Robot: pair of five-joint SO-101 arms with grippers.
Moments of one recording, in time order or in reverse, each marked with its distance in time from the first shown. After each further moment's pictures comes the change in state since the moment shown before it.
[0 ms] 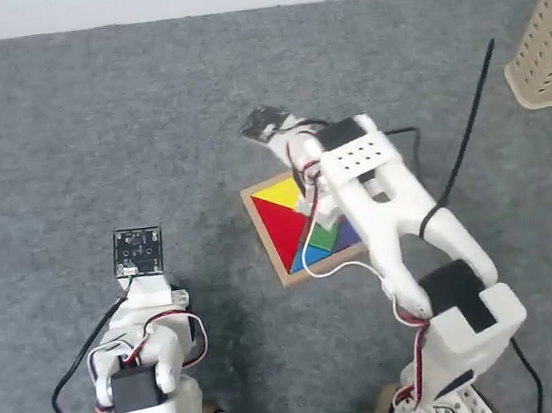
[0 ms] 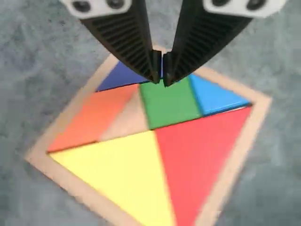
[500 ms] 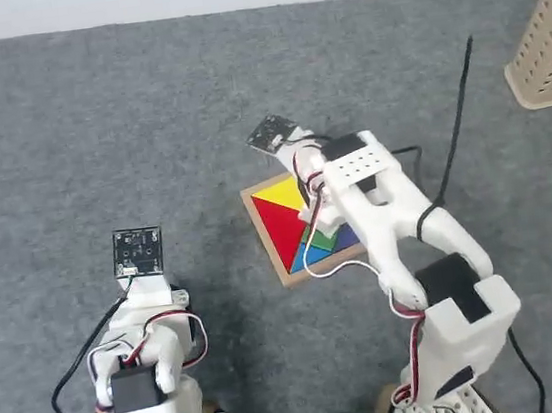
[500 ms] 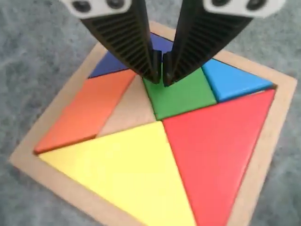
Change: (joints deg) left arm 0.0 0.0 0.0 0.0 0.0; right arm -1.1 2.4 5.6 -7.5 -0.4
